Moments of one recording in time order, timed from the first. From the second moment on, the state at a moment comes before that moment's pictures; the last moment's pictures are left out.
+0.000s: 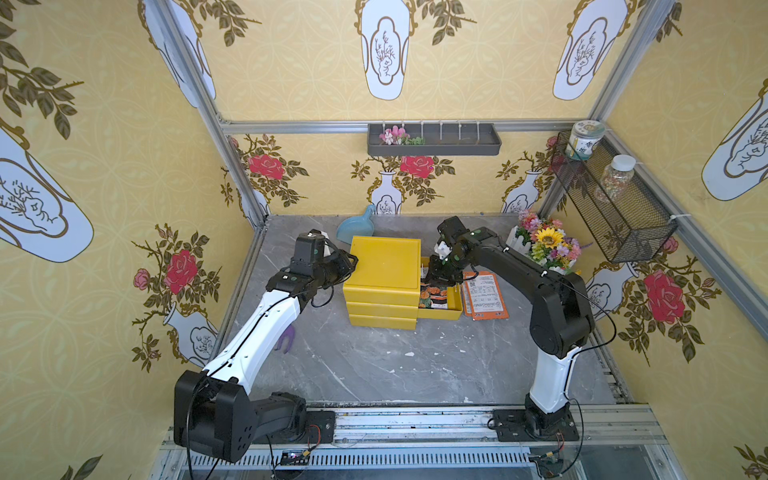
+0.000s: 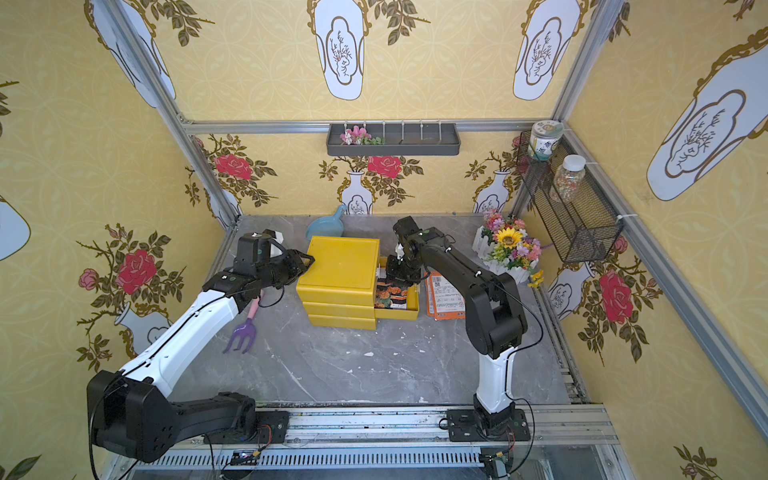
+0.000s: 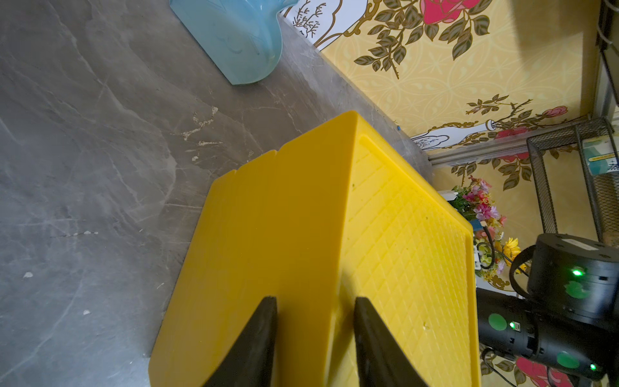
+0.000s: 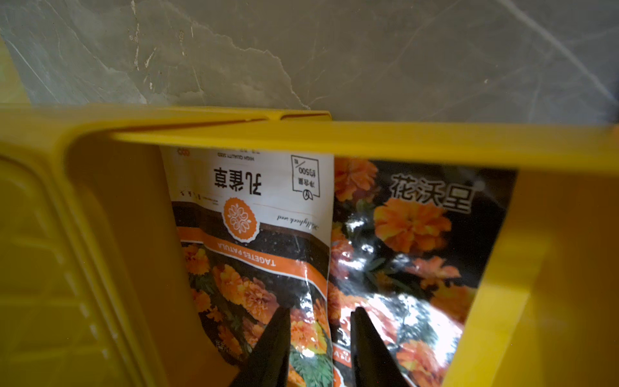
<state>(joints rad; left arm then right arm) -0.27 1.29 1.03 -0.44 0.25 -0.79 0.44 1.93 1.60 -0.94 -0.36 0.55</state>
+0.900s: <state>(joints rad) -0.27 1.30 1.04 -0.46 0.25 -0.79 0.44 1.93 1.63 -0.93 -0.38 0.54</state>
